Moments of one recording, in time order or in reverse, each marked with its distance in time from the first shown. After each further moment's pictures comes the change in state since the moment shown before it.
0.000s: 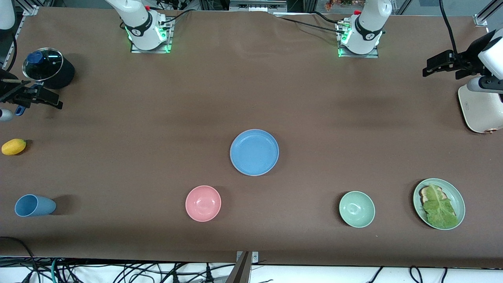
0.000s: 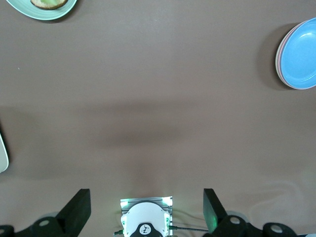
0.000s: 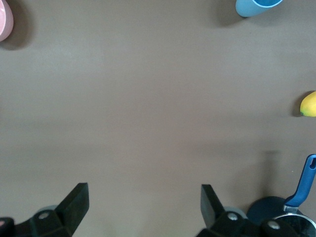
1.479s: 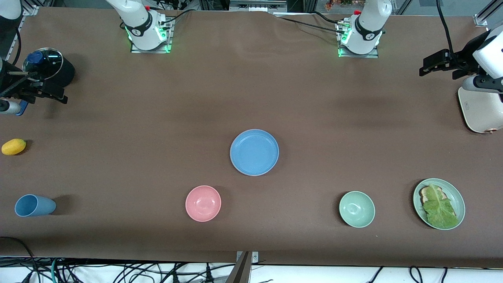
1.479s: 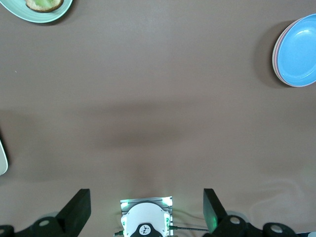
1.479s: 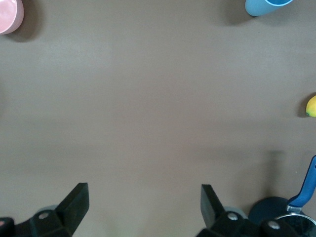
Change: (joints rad) left arm -0.007 0.000 -0.012 0.002 0.000 0.000 0.001; right arm -0.050 -0.043 0.074 -0.049 0.000 0.009 -0.004
